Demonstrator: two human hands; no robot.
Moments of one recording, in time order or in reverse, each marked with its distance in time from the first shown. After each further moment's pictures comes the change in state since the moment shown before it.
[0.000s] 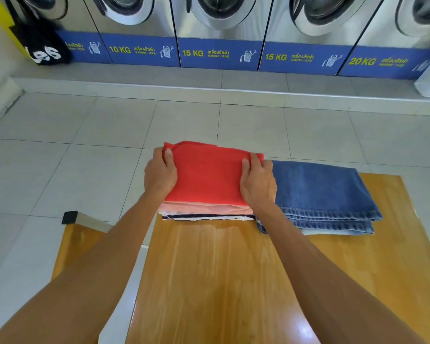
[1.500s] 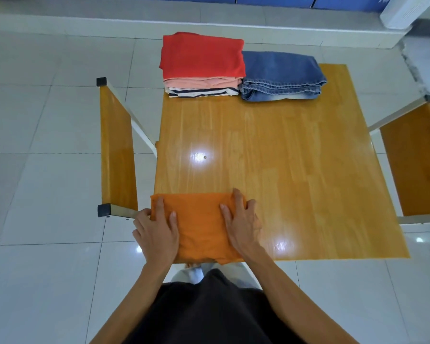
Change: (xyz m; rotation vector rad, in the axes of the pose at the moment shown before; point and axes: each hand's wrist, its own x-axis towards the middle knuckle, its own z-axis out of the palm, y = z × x) left_hand -0.473 -0.191 -0.101 0.479 -0.136 -0.097; right_hand -0.484 0.090 -0.016 -0.140 -0.232 0.175
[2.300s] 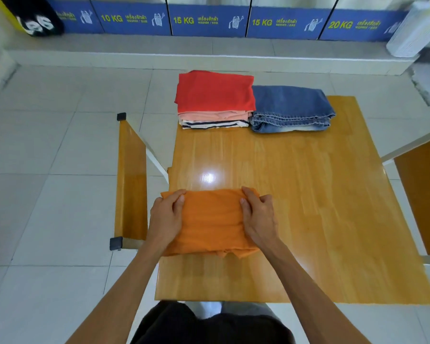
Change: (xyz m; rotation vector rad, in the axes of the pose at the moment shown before) left_hand 0.101 0.037 -0.052 -0.396 -0.149 0.230; right_hand 0.074 -0.027 -0.051 0.199 0.103 -0.168
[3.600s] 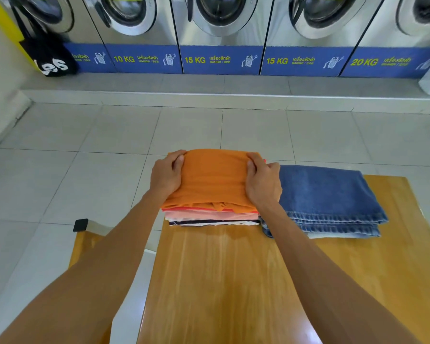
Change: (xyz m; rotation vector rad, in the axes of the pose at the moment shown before) left_hand 0.408 0.121 -0.021 0.048 0.159 0.140; right_hand 0.399 -0.090 -0.008 0.009 0.150 0.026
